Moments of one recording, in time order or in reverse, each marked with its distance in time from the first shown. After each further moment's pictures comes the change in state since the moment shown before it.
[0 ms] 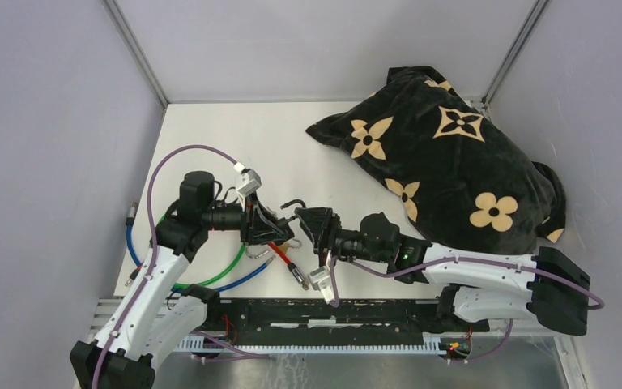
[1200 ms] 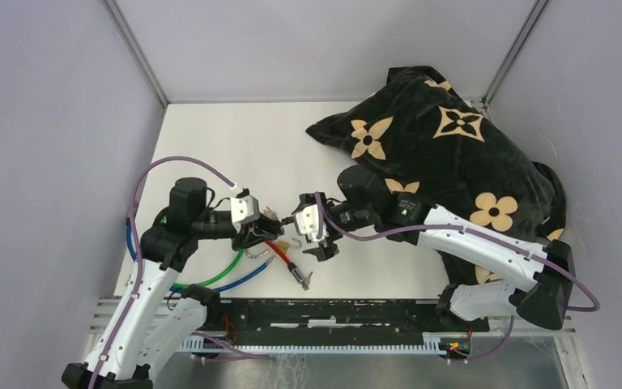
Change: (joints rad) left arm -0.022 -0.091 0.084 -0.234 -0.087 0.573; right arm -0.117 0.141 0.540 -0.811 -0.344 0.728
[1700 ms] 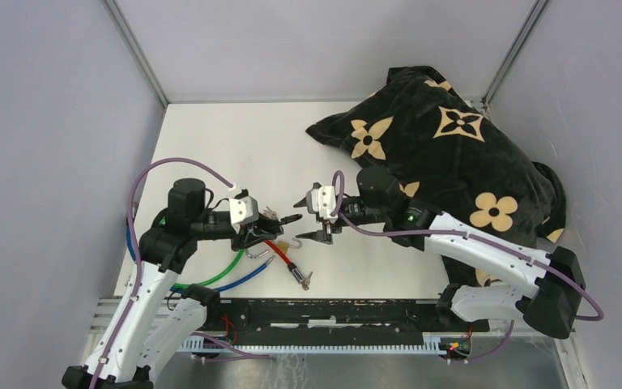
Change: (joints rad) left arm 0.009 -0.018 0.000 0.004 -0.022 0.005; right arm -0.079 -0.074 -0.167 0.344 -0.064 0.319
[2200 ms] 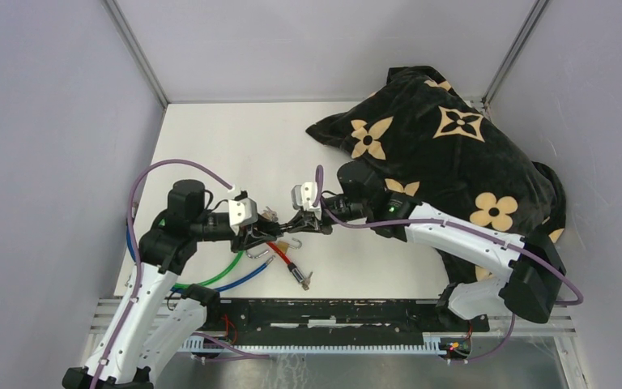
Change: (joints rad) left arm 0.001 -0.007 -0.009 0.000 0.023 -0.009; right arm -0.002 0.146 0.059 -0.006 -0.072 0.051
